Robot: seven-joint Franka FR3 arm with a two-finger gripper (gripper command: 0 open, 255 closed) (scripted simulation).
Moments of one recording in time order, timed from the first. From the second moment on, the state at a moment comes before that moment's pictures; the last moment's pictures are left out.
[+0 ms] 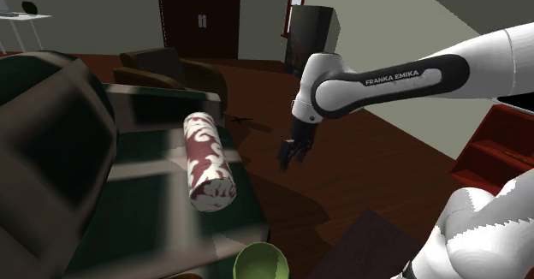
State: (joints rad) arm 0.14 -0.34 0.07 -2.39 0.20 2.08 0.03
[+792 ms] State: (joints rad) arm 0.24 0.05 0.17 -2.22 0.18 2.29 -0.01
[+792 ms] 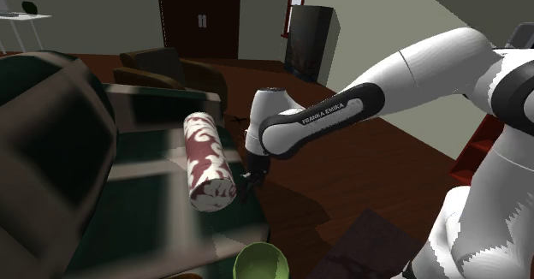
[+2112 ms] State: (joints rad) arm 0.48 0.73 0.24 -1.67 -0.02 2.38 0.00
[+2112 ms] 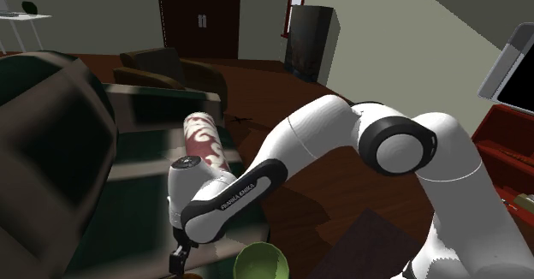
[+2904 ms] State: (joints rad) arm 0.52 0.85 0.23 -1.60 -0.04 2.43 0.01
